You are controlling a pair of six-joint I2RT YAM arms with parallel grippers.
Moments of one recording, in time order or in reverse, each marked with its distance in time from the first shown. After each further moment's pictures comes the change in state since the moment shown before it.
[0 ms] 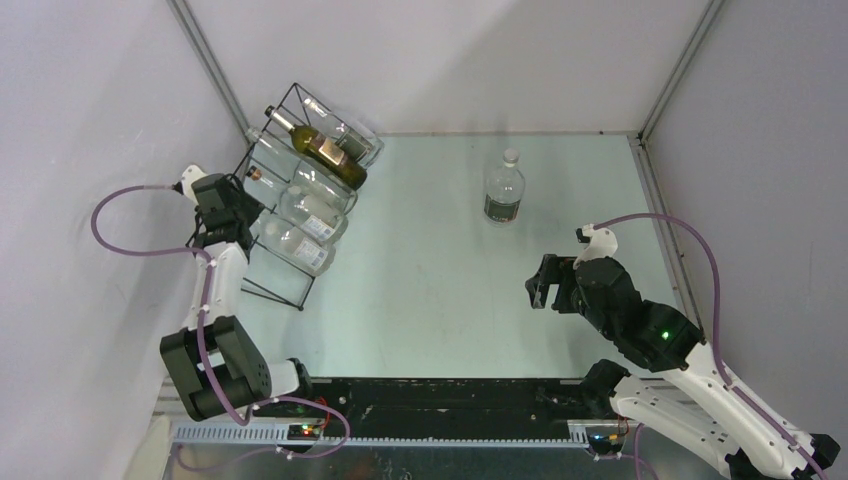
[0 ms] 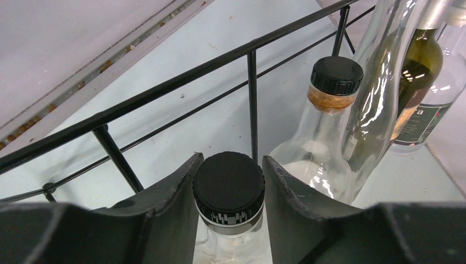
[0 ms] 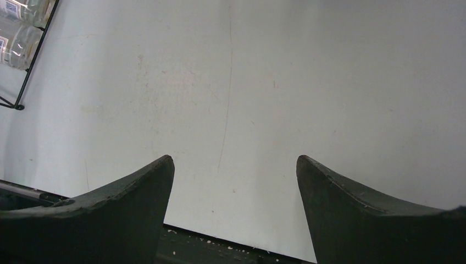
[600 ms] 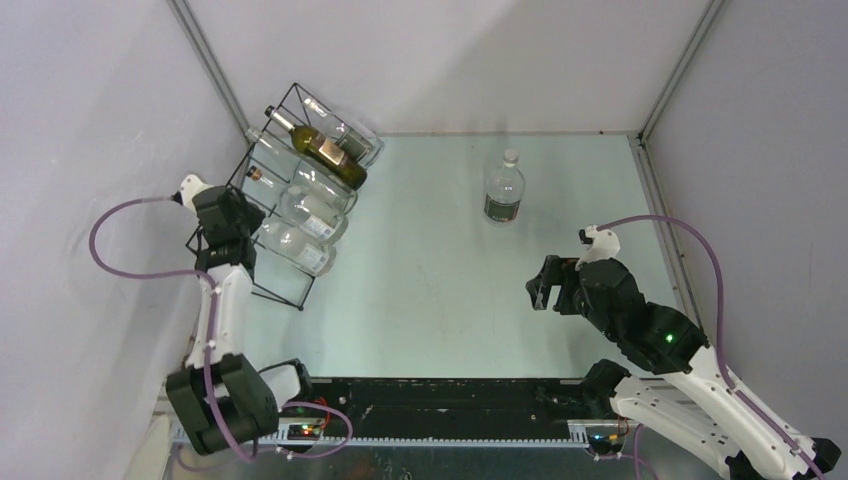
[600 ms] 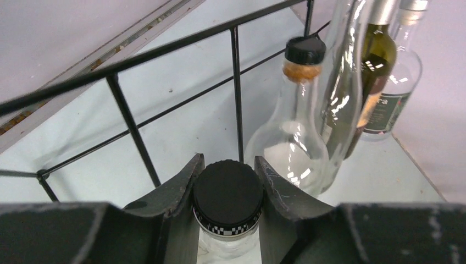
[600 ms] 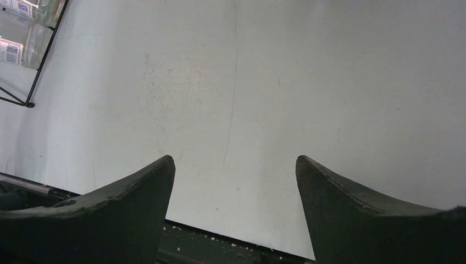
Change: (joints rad) left arm -0.012 -0.116 -0.068 0.017 0.006 -0.027; right arm -0.003 -0.020 0.000 -0.007 -0.019 0.008
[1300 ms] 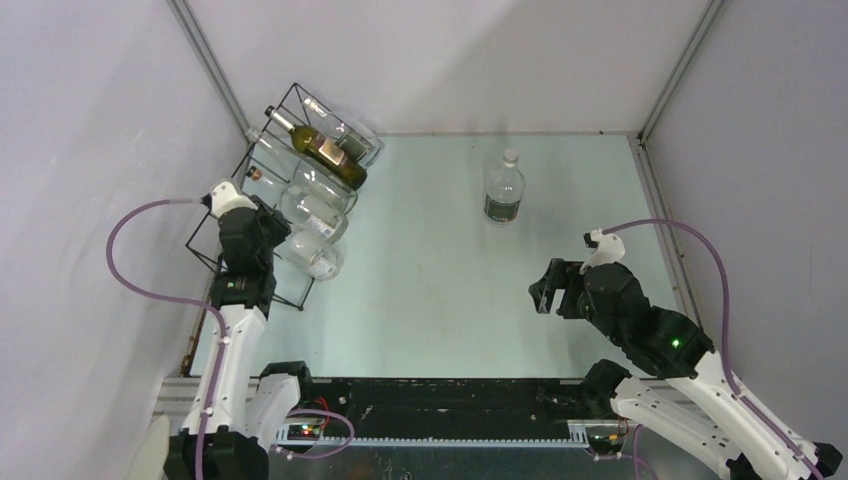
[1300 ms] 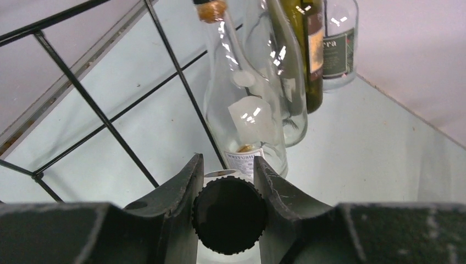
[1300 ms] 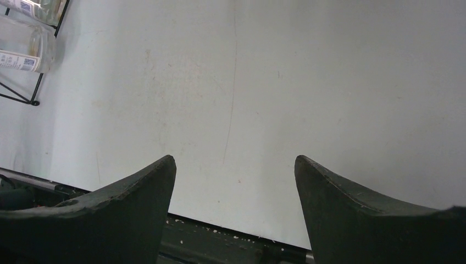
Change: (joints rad) left arm -0.224 -0.319 -0.137 -0.041 -0.079 0.122; right arm -0.002 -0.026 0.000 -0.031 -0.017 0.031
